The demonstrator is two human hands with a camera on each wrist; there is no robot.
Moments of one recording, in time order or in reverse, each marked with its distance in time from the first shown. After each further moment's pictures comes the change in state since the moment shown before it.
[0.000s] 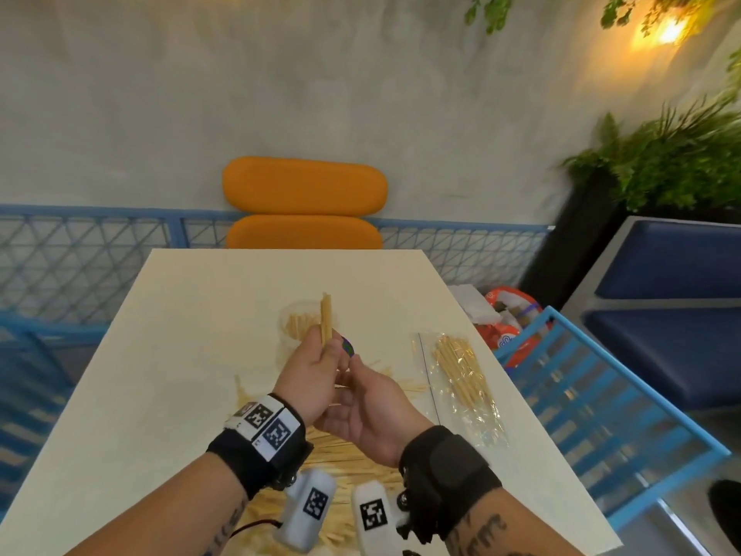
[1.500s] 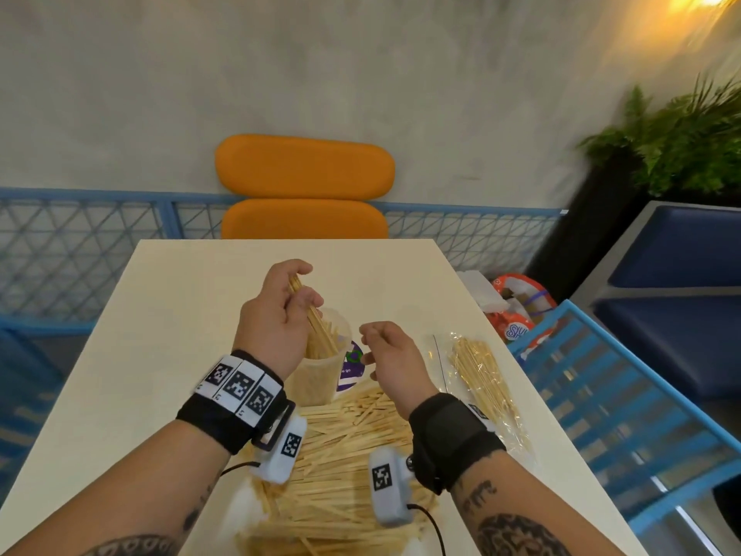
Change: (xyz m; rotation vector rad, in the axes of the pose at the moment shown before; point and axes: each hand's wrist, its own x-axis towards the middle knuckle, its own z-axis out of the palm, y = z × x) left_hand 0.082 0.009 -0.049 0.257 0.235 0.318; right_hand 0.079 -0.048 -0.021 -0.668 0.407 -0.390
